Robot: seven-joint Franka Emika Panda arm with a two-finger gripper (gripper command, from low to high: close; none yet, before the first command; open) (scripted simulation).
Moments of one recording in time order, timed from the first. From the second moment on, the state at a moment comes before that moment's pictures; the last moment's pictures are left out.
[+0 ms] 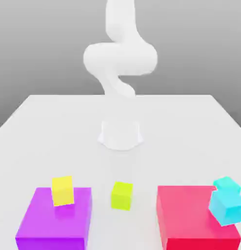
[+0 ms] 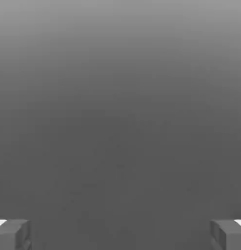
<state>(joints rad) 0.03 -0.74 -0.02 -2.35 -0.02 2.35 0.71</state>
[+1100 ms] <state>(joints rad) 0.24 0.12 -0.19 -2.88 0.15 3.00 -0.67</state>
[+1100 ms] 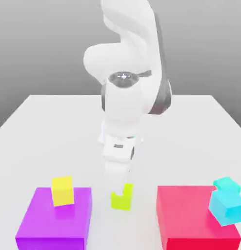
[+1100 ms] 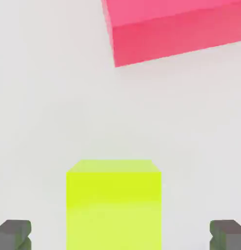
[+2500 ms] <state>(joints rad) 0.66 0.15 0.10 -2.58 -0.04 2.73 -0.80</state>
